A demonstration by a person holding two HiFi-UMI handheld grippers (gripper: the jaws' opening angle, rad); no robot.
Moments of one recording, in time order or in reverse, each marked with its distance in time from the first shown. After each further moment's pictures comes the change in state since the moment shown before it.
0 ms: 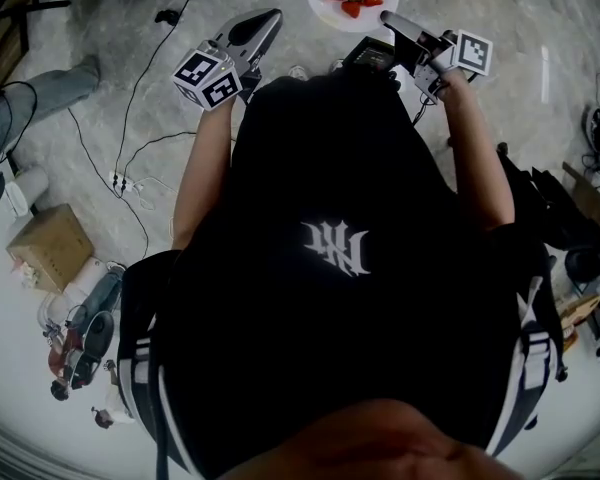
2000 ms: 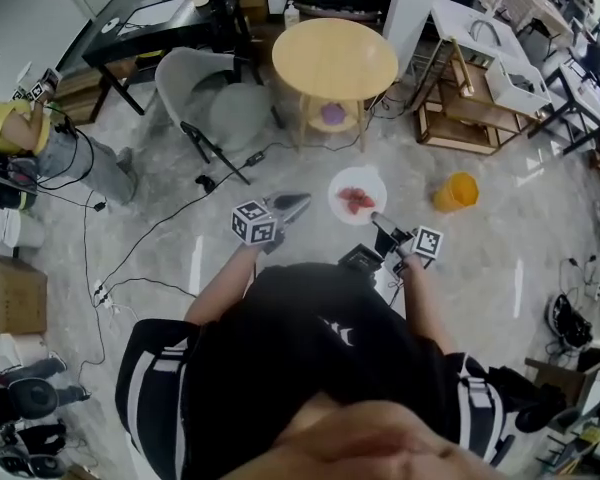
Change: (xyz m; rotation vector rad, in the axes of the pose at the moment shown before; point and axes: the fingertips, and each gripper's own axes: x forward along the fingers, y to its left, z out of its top) left arm 0.034 0.016 0.006 0.006 0.005 0.047; right arm -0.008 -0.012 0.036 -0.113 -0.023 0.016
